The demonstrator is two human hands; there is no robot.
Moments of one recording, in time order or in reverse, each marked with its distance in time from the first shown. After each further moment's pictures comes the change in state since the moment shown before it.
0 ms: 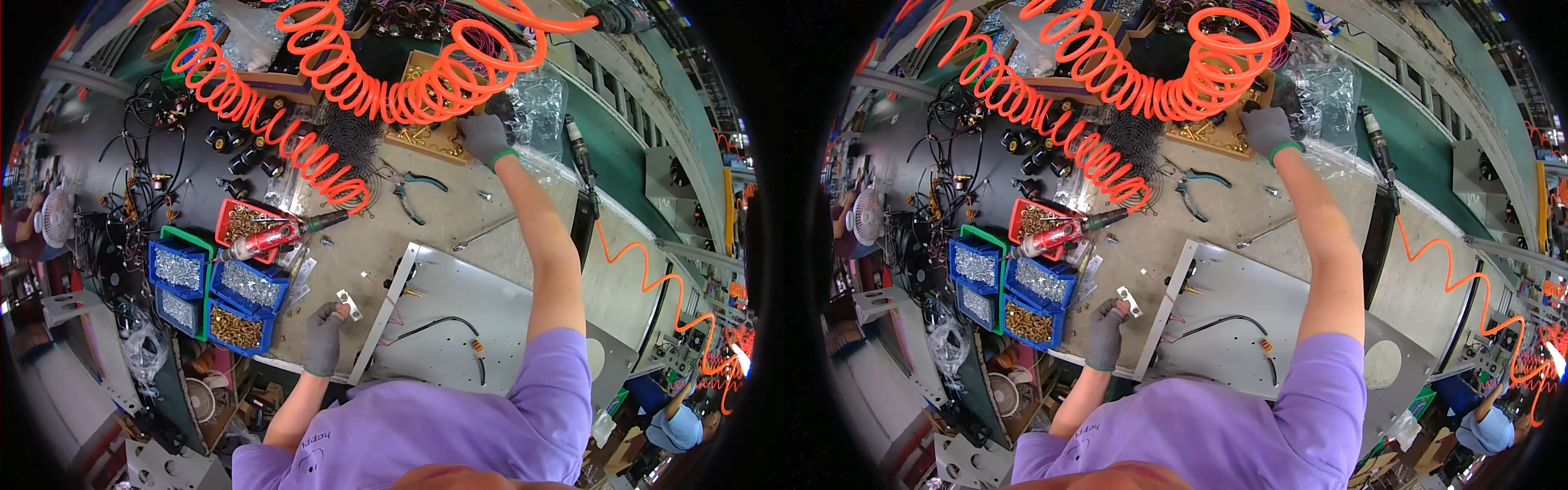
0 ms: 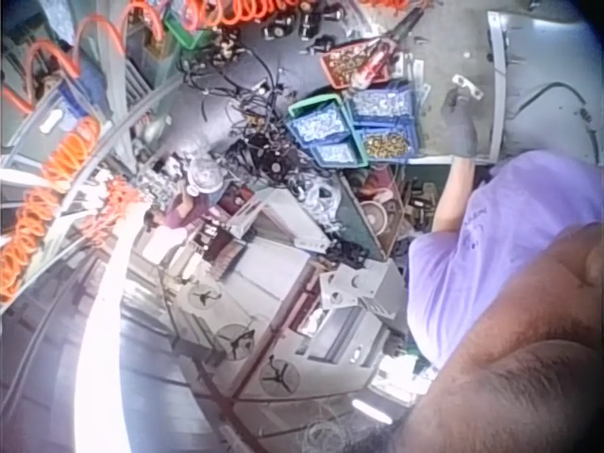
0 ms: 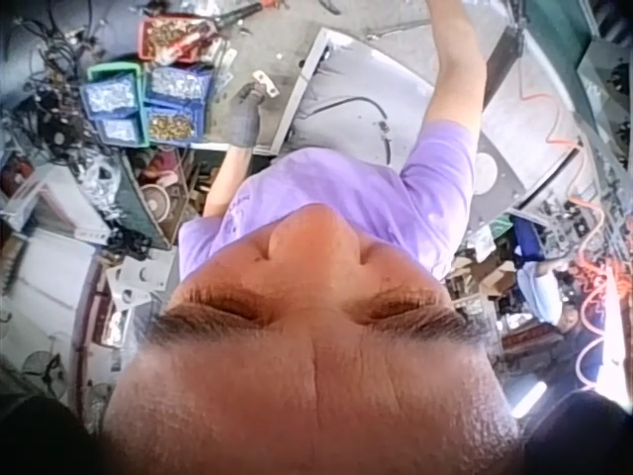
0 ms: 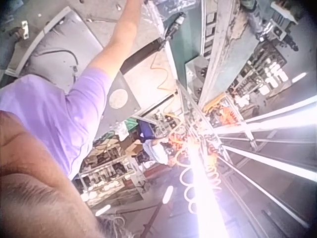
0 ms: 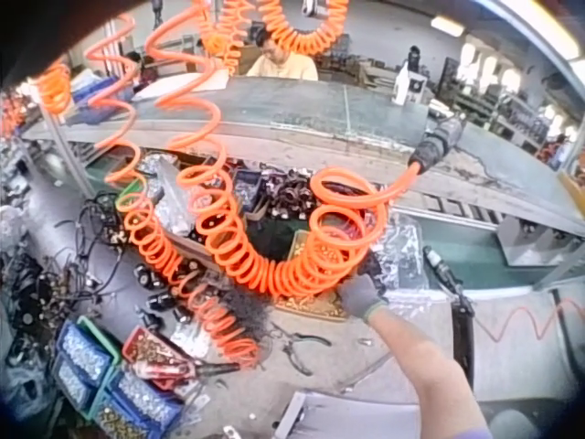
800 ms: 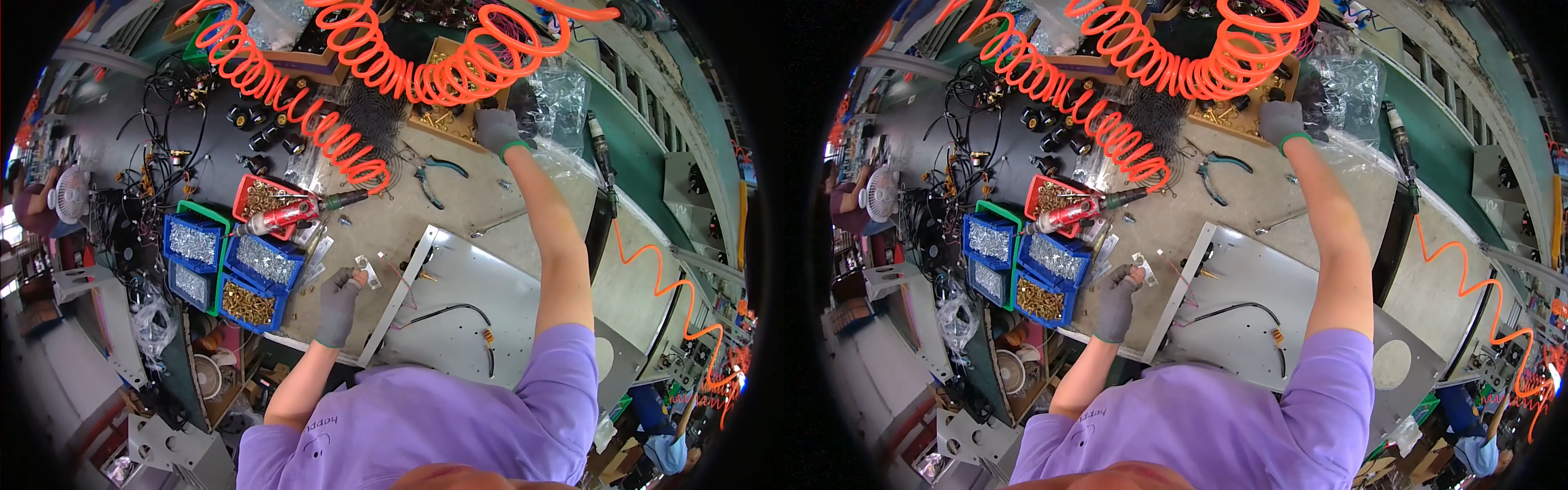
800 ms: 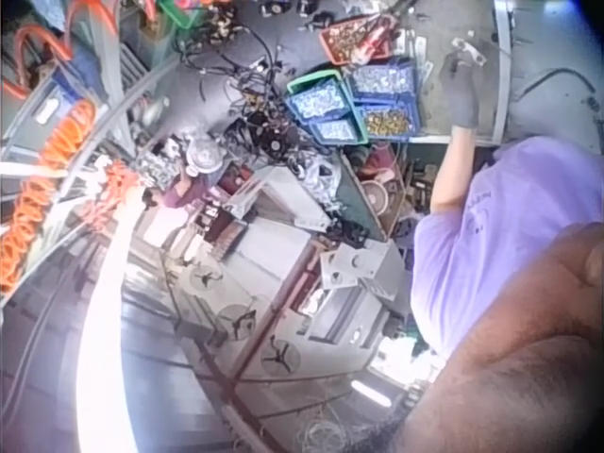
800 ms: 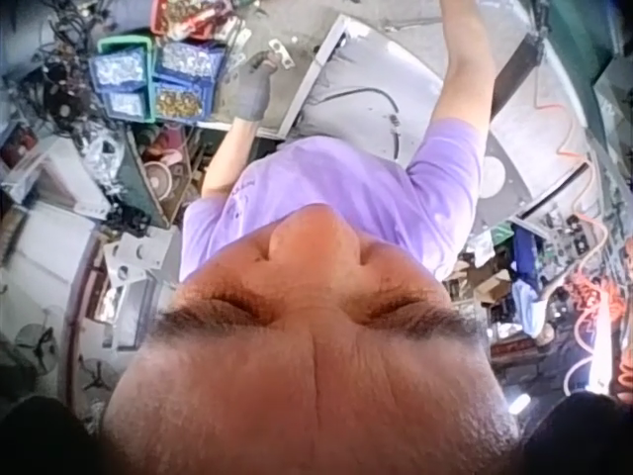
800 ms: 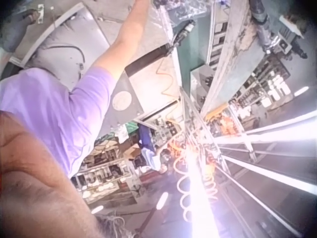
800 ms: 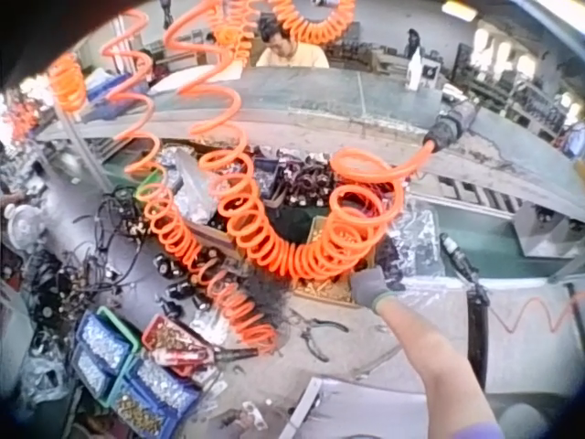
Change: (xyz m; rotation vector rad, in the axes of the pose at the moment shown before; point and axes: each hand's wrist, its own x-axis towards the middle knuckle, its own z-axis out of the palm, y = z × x) left_hand 0.006 0.035 0.017 0.039 -0.042 0.085; right_hand 0.008 -0.020 0.014 0.105 -0.173 0.118
